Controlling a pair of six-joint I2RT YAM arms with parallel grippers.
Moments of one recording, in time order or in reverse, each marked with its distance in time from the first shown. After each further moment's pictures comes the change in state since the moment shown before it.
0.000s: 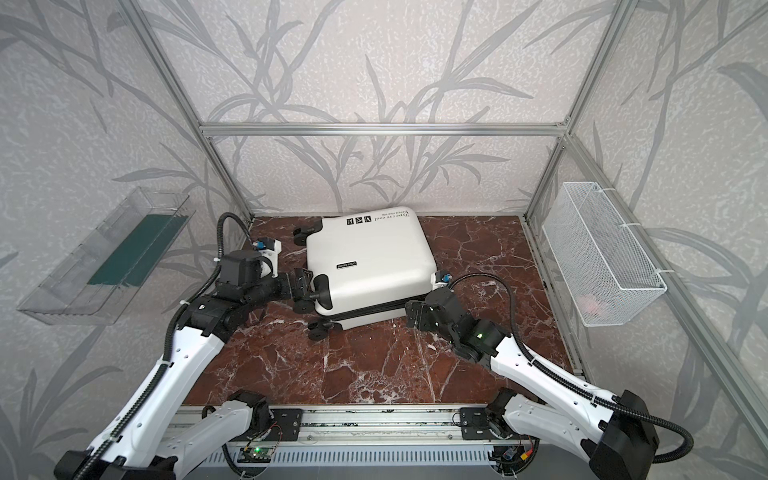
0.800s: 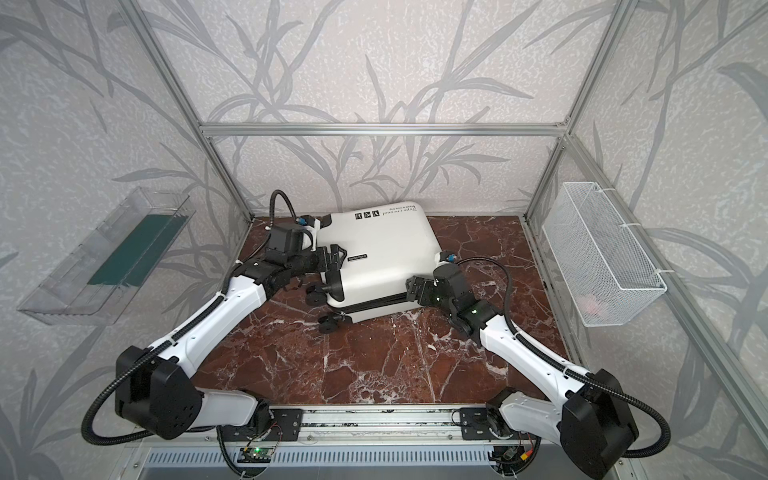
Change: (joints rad) left arm -0.104 0.398 0.188 0.222 0.057 -0.036; right arm -0.209 0.190 0.077 0.190 -0.164 -0.015
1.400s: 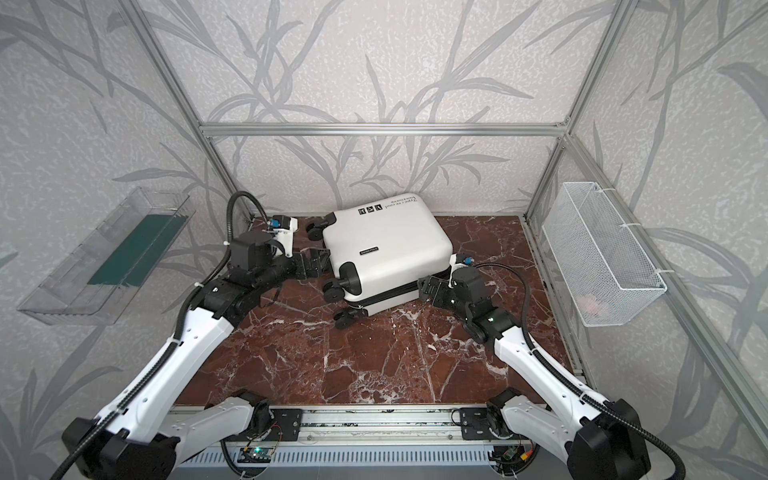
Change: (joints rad) left arm 0.024 -0.376 -0.131 -0.062 -0.017 0.064; right arm -0.064 -0.185 -0.111 -0.026 -0.098 0.008
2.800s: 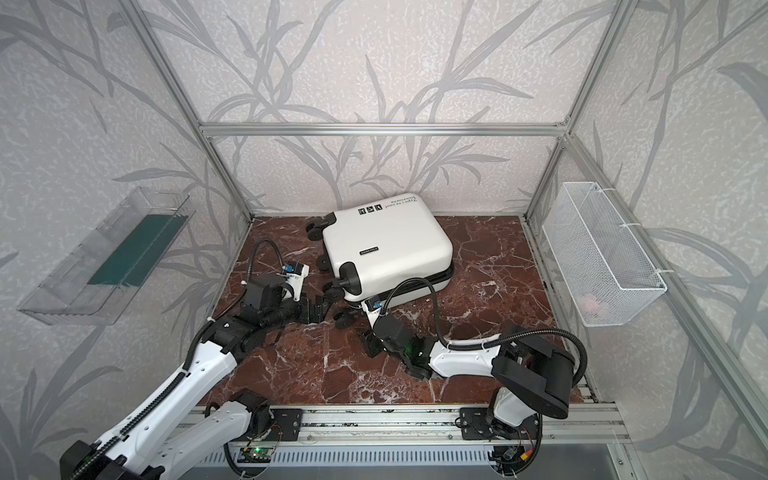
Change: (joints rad) left arm -0.058 -0.125 -0.324 -0.002 0.021 0.027; right arm 0.615 0.549 -0.051 0.685 0.277 -0.253
